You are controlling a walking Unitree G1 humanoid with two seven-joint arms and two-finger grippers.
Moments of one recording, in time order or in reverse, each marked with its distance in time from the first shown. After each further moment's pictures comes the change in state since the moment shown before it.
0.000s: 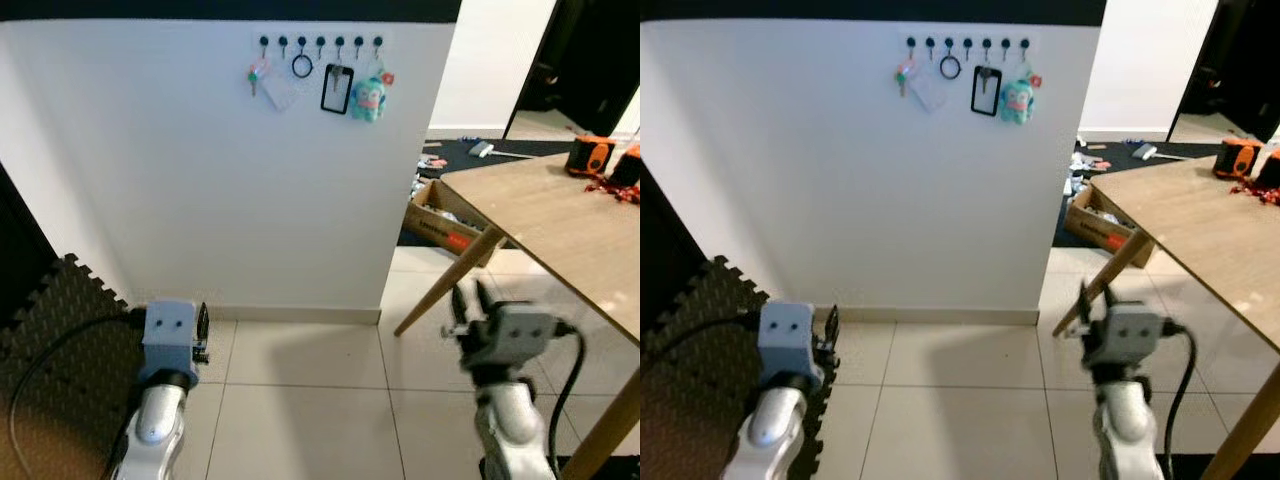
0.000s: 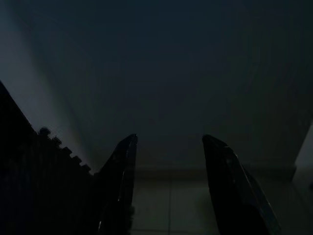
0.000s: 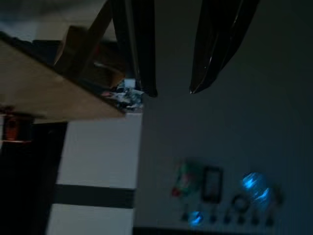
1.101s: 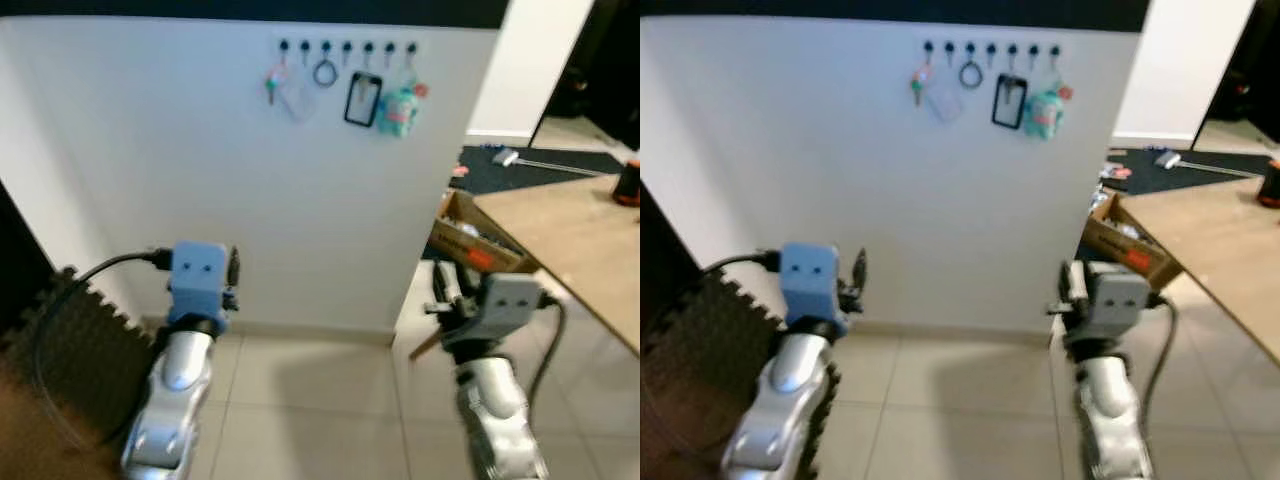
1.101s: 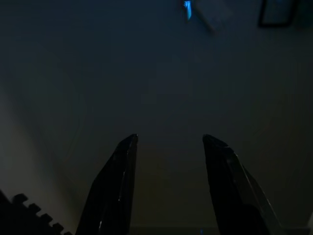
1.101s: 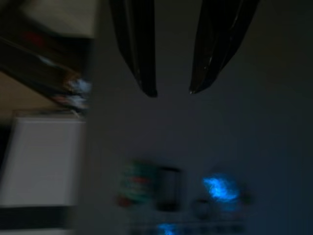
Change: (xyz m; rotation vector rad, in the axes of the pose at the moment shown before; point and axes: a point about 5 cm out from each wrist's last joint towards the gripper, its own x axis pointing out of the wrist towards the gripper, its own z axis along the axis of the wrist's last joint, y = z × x) left arm 0.014 -0.016 0.052 0.013 -0.098 -0.050; right arm 0.008 0.049 0.016 0.086 0.051 0.153
